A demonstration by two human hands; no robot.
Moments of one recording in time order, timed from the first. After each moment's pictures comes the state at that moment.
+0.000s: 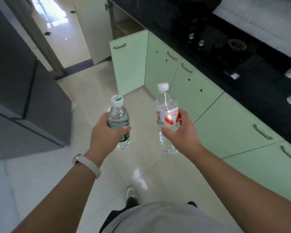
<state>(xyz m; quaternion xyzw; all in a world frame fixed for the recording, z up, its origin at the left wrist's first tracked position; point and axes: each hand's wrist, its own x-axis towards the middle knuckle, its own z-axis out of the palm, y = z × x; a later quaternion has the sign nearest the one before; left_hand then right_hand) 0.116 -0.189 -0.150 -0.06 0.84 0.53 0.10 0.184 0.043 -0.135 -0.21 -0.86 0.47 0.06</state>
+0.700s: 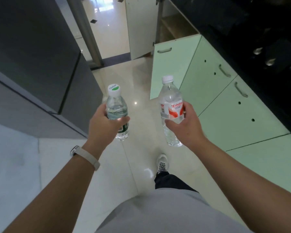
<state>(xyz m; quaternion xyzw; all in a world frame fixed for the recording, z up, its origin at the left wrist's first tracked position) -0.035 -0.266 -0.149 -0.17 0.83 0.53 0.01 -0.028 -0.018 -0.150 -0.09 -0.86 0.51 -0.01</state>
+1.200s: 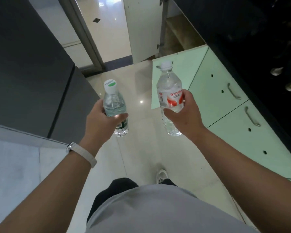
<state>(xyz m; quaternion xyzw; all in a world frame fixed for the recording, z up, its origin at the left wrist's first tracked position) -0.217 -0.211 -0.133 -0.17 0.84 0.51 0.00 -0.238 0.037 -0.141 -0.06 -0.84 0.53 0.00</state>
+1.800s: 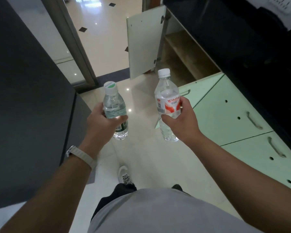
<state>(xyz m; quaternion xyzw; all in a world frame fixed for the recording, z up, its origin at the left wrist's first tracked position) -0.433 -0.373 -0.161 -0.15 0.80 0.57 0.03 -0.421 -0.128 -0.143 -0.13 -0.86 0.50 -0.02</state>
